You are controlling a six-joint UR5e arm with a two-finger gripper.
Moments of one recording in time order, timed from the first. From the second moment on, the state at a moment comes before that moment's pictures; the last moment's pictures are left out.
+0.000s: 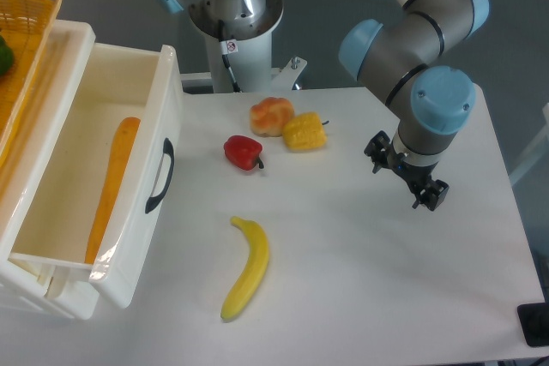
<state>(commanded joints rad) 2.70 -2.02 -1.49 -1.21 1.62 1.49</state>
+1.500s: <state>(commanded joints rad) 2.55 -1.93 -1.64 -1.16 1.51 0.88</state>
